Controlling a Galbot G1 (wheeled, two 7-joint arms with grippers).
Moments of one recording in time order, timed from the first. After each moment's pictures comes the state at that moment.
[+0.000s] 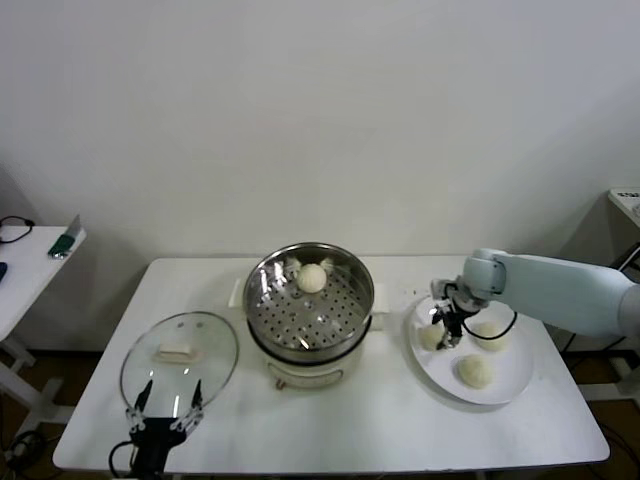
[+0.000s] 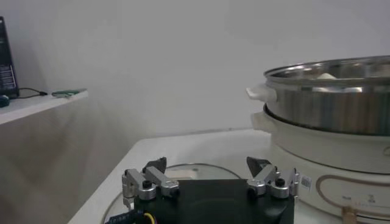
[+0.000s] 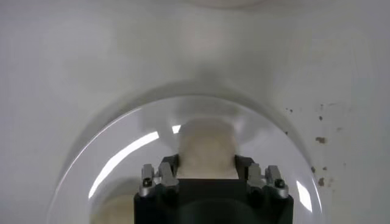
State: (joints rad) left arm 1.80 -1.48 -0.68 -2.05 -0.06 -0.04 -0.01; right arm 0.44 0.86 -1.62 1.15 0.54 -0.27 -0.80
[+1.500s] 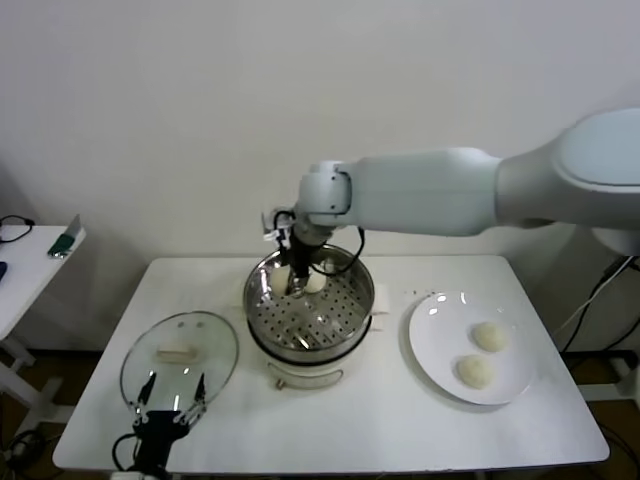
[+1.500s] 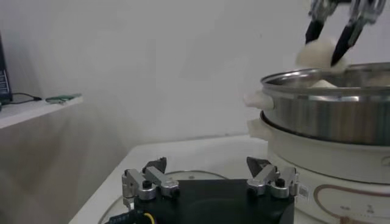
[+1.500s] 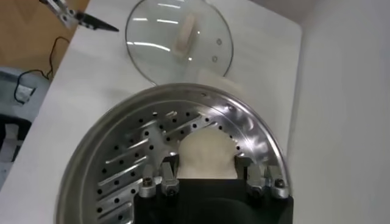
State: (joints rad) left arm 1.78 -1.47 -0.67 -2.05 -0.06 -0.03 -0.01; right arm 0.78 1.44 -1.66 1.25 0.98 -0.45 -0.66
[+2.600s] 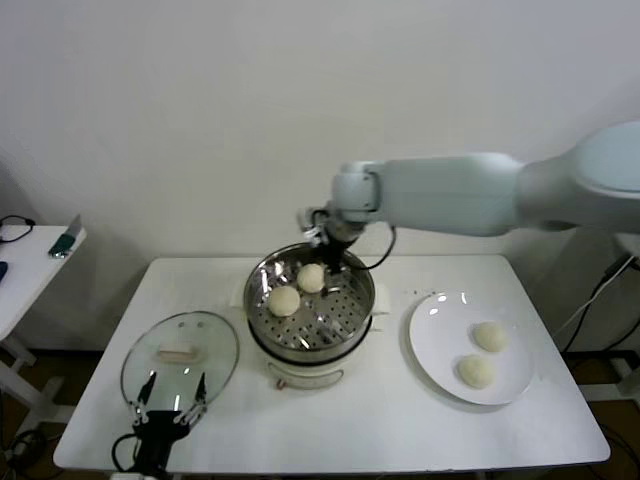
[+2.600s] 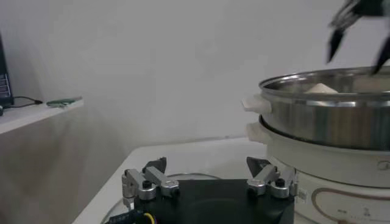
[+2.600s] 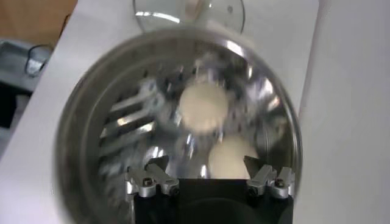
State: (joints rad) left arm 1.79 -1.48 -0.67 -2.07 -0.04 -0.02 -0.01; right arm 0.94 1.17 -1.79 1.37 0.88 -0.29 -0.84
